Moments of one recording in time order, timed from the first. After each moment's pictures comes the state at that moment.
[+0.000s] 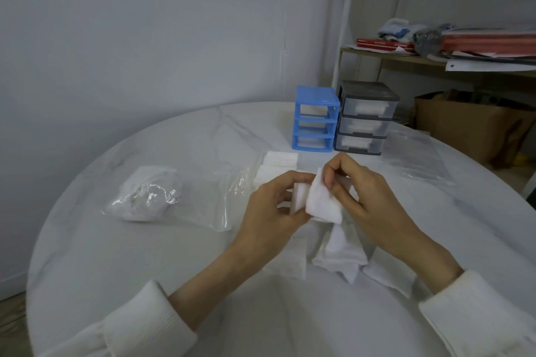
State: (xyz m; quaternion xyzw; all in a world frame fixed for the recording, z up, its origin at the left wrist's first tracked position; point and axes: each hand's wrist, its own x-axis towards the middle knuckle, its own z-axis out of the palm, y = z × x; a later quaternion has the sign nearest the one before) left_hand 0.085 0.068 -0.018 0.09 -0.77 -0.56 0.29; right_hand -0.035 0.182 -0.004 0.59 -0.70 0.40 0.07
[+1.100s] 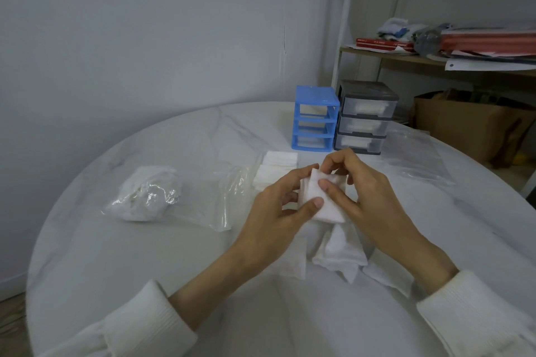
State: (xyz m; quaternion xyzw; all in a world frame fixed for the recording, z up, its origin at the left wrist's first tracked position) left_hand 0.085 0.071 -0.017 0.07 -0.77 -0.57 0.28; right_hand -0.027 0.180 0.000 0.56 -0.72 0.41 0.08
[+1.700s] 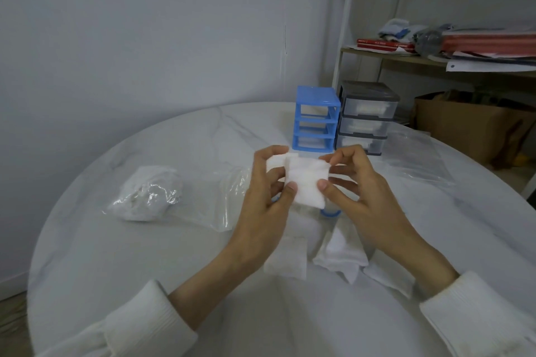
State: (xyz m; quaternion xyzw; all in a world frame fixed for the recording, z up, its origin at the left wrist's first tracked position) left_hand 0.088 0.067 -0.014 0.06 -0.70 -0.62 0.35; right_hand -0.027 0.176 -0.003 0.49 -0.69 0.53 -0.01
